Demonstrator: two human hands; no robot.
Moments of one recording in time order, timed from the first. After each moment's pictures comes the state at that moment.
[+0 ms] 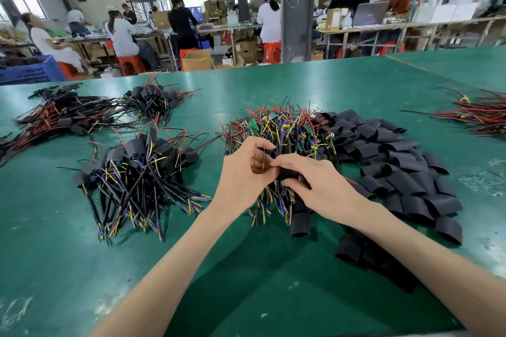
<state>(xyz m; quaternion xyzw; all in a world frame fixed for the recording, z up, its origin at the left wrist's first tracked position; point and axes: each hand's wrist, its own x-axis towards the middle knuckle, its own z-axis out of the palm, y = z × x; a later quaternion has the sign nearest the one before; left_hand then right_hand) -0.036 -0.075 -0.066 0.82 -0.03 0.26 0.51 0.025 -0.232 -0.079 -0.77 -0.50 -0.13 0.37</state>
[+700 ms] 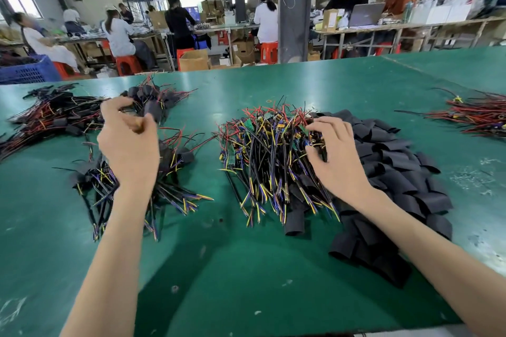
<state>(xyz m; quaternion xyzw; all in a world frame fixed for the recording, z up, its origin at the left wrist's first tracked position) -0.051 0.046 -0.029 0.72 0.22 0.60 0.27 0.058 -0.248 -0.074 -0.82 -0.32 -0.32 0.34</state>
